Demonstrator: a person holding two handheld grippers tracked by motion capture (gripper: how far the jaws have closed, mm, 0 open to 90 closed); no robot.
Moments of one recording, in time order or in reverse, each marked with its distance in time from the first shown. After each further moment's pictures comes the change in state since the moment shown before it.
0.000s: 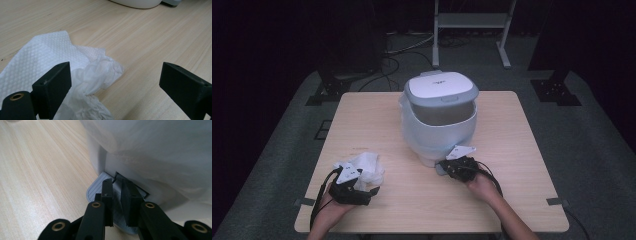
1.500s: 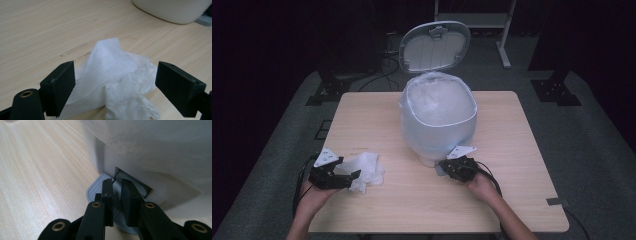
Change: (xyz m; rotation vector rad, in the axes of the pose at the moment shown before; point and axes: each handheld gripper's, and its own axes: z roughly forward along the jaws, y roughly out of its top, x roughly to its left) left arm 0.059 0.010 -0.030 -0.016 0.106 -0.107; right arm -0.003 -0.005 0.007 0.005 0.028 0.052
